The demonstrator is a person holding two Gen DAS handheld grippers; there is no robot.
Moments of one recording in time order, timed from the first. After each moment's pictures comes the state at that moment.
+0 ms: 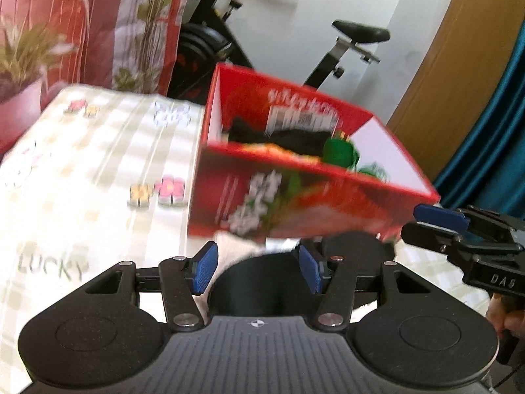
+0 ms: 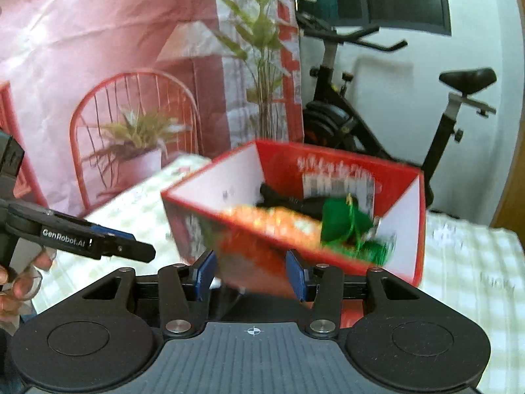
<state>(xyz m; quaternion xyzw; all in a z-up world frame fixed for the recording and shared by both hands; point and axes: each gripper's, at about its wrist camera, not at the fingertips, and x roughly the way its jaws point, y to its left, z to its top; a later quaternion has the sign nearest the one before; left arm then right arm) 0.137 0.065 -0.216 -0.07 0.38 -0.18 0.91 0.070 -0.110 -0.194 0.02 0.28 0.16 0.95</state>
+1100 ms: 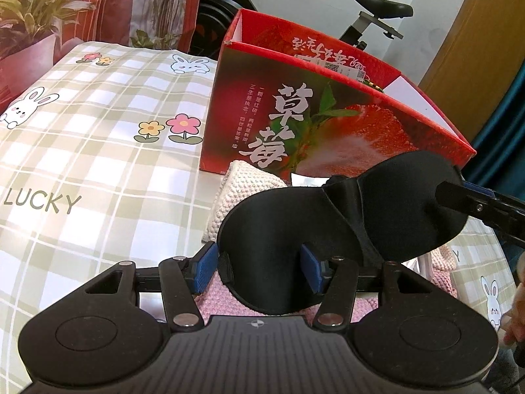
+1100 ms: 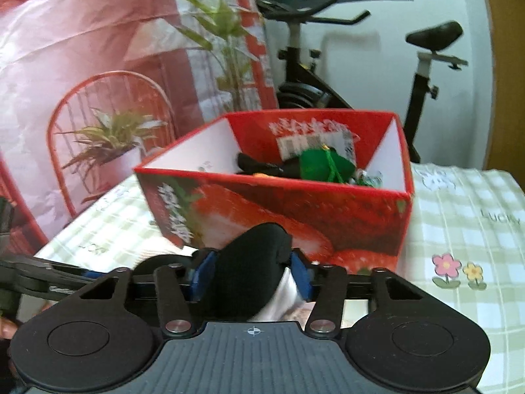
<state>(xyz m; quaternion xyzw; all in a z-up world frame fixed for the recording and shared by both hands) 0.125 0.061 -0.273 -0.07 0.41 -0.15 0.90 0.059 -0.119 -0.228 0.08 0.27 0.13 0.95</state>
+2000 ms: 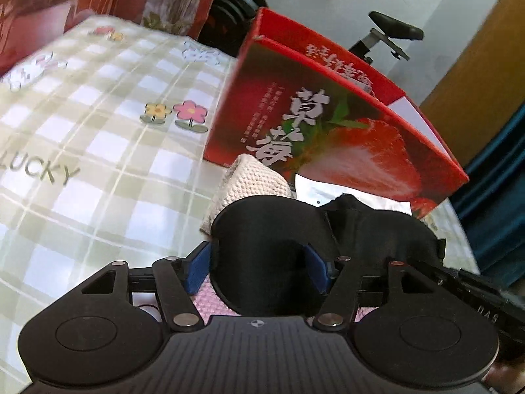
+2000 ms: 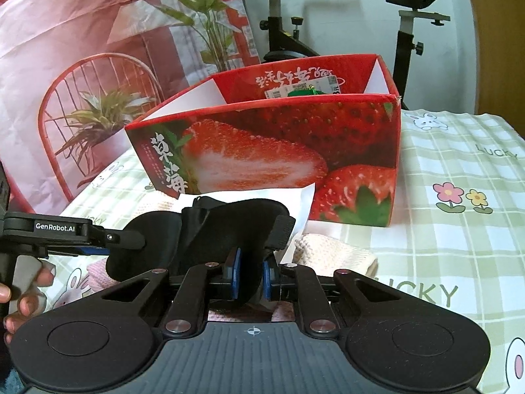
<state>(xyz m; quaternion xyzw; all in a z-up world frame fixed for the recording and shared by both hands) 0.123 0.073 -0.277 -0.13 0.41 -0.15 0.89 0.038 -0.121 -0.274 0.12 0.32 0.11 0.93</state>
